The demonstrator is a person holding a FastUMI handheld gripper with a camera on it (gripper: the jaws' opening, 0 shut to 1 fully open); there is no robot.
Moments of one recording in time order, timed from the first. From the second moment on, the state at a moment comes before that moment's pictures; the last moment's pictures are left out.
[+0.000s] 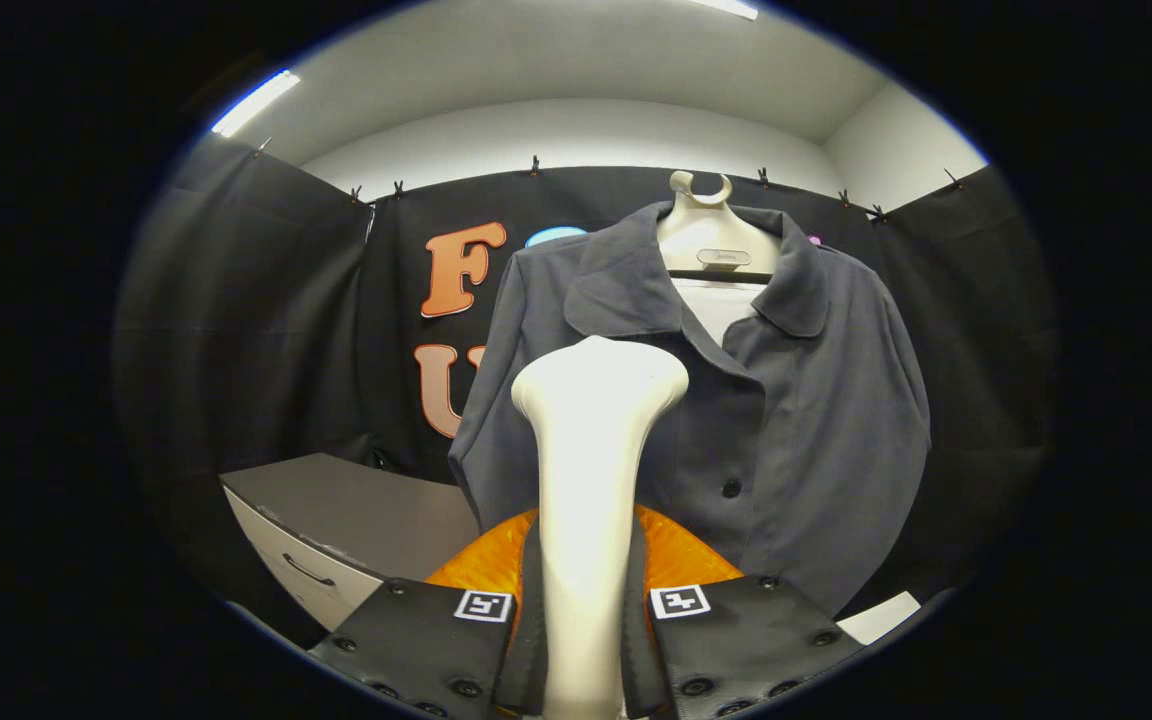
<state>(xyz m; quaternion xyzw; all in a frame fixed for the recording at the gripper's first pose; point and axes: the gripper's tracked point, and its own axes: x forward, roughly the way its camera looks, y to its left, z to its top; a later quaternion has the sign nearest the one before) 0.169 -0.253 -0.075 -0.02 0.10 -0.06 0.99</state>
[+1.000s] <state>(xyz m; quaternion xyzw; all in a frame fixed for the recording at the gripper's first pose) 0.120 -0.263 -0.167 -0.01 0.17 -0.08 0.98</state>
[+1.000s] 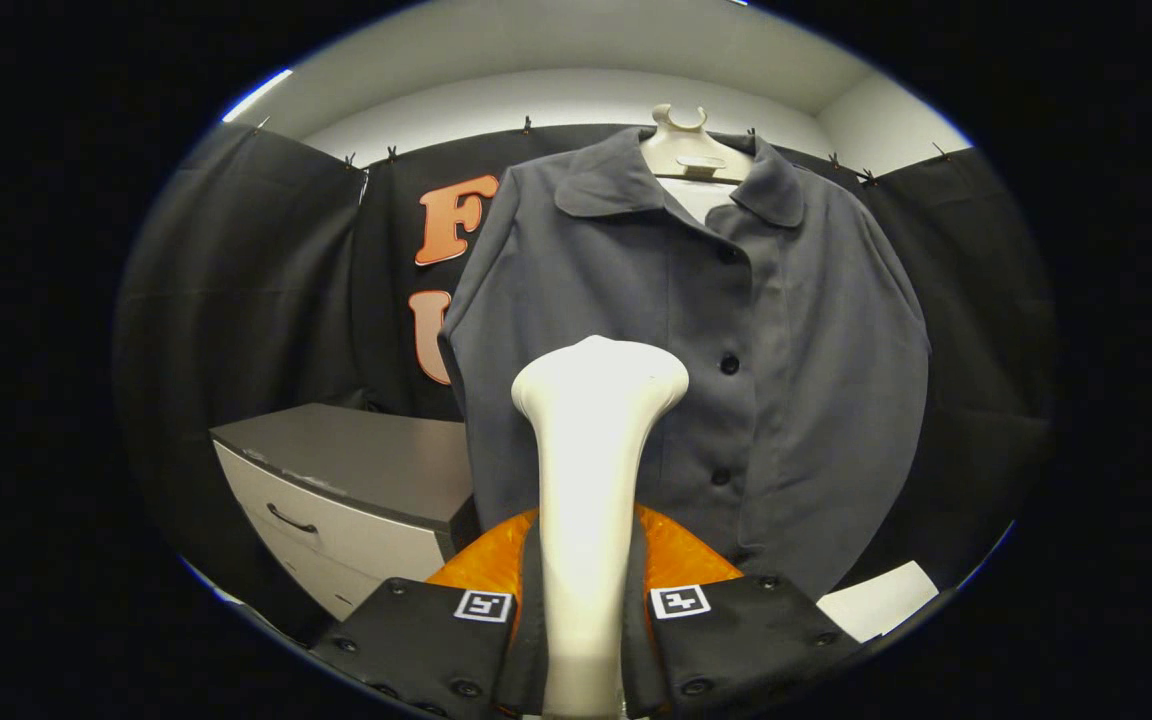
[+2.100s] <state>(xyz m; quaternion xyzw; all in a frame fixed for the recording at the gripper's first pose) 0.021 -0.255 -0.324 0.02 0.32 -0.11 0.94</state>
